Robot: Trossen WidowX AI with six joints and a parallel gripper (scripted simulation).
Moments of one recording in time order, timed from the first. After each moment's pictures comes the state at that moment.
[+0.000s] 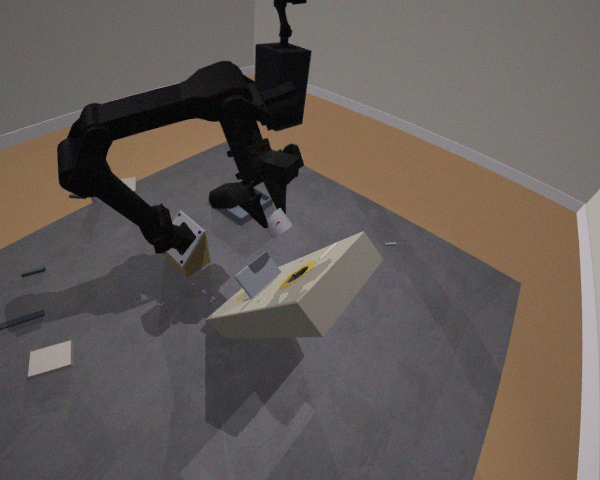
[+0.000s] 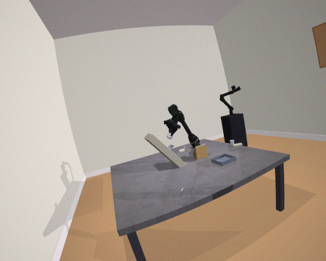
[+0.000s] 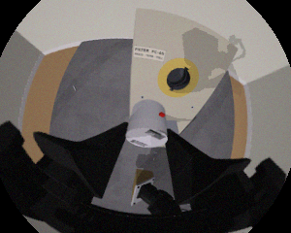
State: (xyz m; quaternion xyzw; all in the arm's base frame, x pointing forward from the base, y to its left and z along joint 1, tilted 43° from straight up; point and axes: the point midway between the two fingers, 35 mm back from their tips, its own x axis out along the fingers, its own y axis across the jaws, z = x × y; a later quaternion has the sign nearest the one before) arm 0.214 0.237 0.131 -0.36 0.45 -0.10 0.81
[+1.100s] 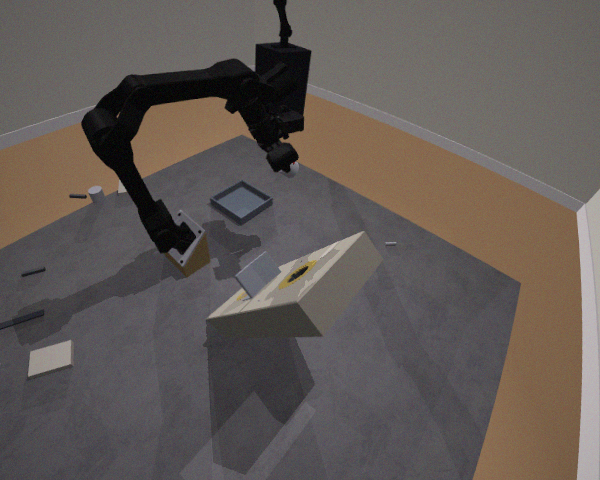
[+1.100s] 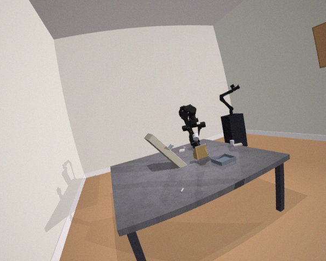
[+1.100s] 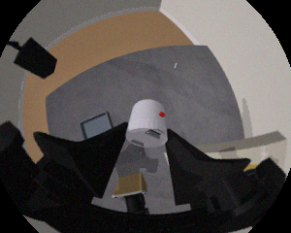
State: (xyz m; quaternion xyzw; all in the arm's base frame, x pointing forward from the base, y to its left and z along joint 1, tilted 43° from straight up) arm 0.065 0.328 -0.005 -0.55 0.52 0.31 0.57
